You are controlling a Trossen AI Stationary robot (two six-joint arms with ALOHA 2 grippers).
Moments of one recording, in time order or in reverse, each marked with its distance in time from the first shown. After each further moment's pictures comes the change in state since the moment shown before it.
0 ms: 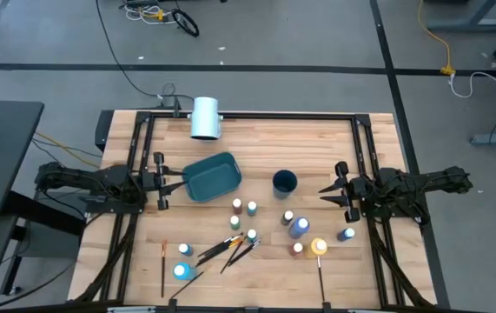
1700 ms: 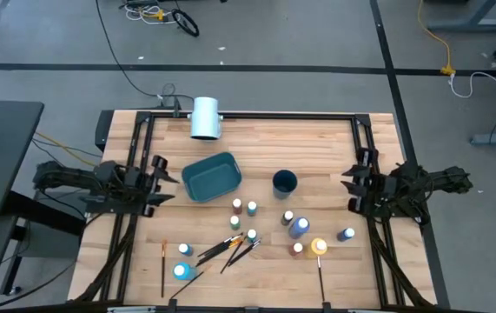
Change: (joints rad) left arm 0.000 0.057 0.015 0.311 0.366 -0.235; right arm 0.000 0.000 0.000 0.532 0.010 -0.426
